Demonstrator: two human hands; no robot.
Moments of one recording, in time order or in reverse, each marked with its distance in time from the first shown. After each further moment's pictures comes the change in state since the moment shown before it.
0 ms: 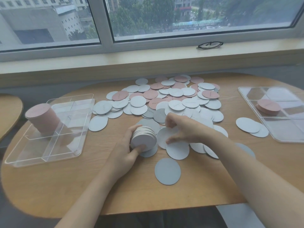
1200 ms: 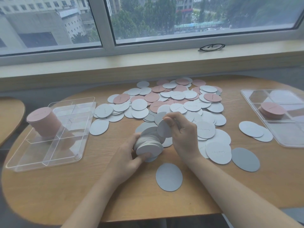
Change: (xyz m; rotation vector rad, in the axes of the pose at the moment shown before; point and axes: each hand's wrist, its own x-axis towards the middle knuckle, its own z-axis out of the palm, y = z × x) left_hand 0.001 0.004 -0.002 0.036 -0.048 0.065; right_hand -0.001 -0.033 0.052 0.508 0.889 -0.204
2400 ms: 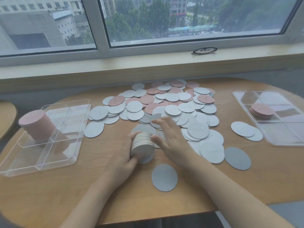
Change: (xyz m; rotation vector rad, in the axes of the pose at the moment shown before) left_hand 0.000 -0.004 0.004 0.148 0.004 0.006; right_hand -0.005 0.010 -0.009 -0.404 -0.460 -0.097
